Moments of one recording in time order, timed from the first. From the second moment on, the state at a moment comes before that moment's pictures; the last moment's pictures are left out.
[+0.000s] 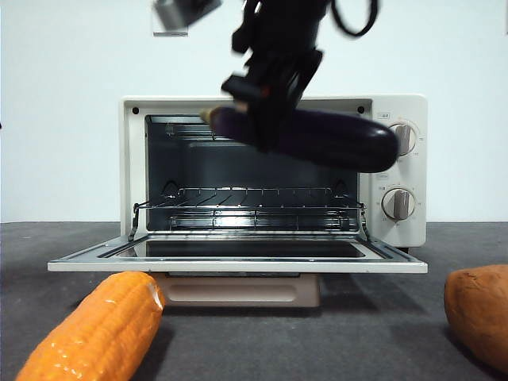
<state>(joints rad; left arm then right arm) -0.09 0.93 0.77 -0.60 0.30 -0.13 0.93 1.67 1.33 -0.59 0.53 -0.48</state>
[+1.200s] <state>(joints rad) -0.09 0.93 0.77 -0.58 0.34 -0.14 0.87 1.86 1.33 -0.20 0.58 -0.72</state>
